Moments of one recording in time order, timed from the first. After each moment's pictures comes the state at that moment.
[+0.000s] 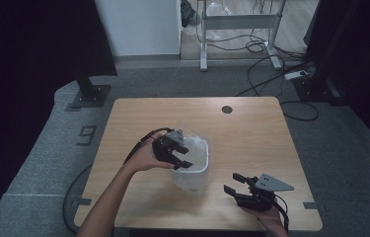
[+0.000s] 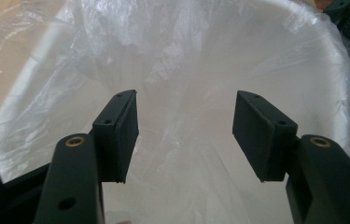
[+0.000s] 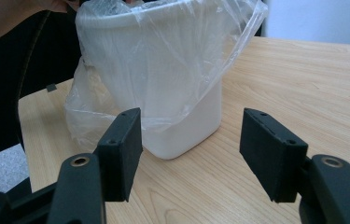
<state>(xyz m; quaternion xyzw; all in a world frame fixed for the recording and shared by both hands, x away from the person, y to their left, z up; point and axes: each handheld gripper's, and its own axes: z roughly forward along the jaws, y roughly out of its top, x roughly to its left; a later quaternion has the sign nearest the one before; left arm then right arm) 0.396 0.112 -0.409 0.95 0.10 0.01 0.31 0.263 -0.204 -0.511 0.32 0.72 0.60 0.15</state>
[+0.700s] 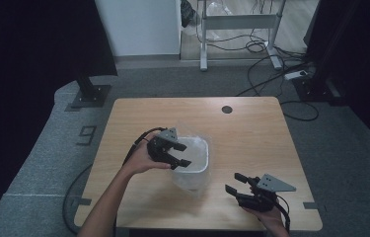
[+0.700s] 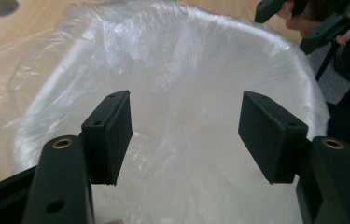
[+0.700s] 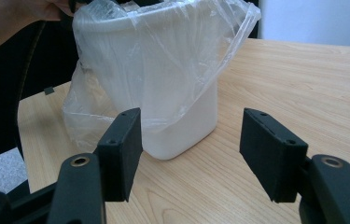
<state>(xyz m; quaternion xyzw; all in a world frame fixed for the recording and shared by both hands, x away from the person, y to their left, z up) 0.388 0.131 -0.405 0.91 0.12 0.02 0.38 0.261 -0.207 -0.510 0.33 0.71 0.60 0.15</state>
